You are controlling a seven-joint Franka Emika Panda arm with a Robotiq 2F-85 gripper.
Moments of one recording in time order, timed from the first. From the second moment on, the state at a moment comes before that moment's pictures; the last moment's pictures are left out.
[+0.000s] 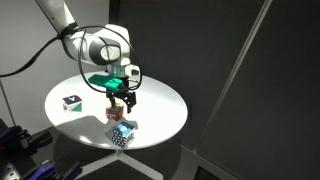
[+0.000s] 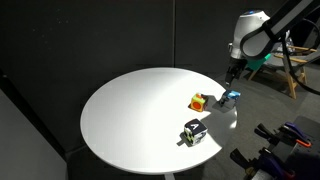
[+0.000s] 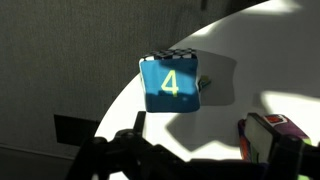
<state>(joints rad) -0.09 0.16 -0.14 -2.42 -0.26 2.62 -0.06</state>
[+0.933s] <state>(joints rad) -0.09 0.10 -0.16 -2.45 -0.43 2.60 0.02</state>
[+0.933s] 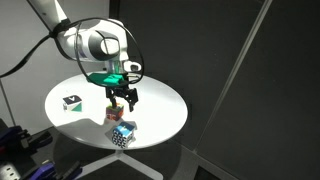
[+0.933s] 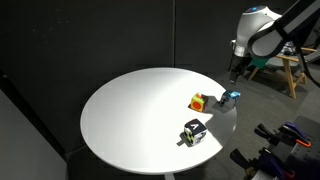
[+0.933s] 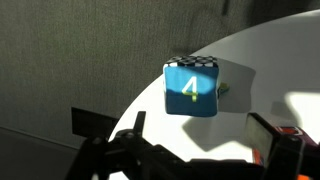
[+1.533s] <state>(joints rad) -0.11 0.12 -0.16 -2.46 -0.44 2.65 -0.15</state>
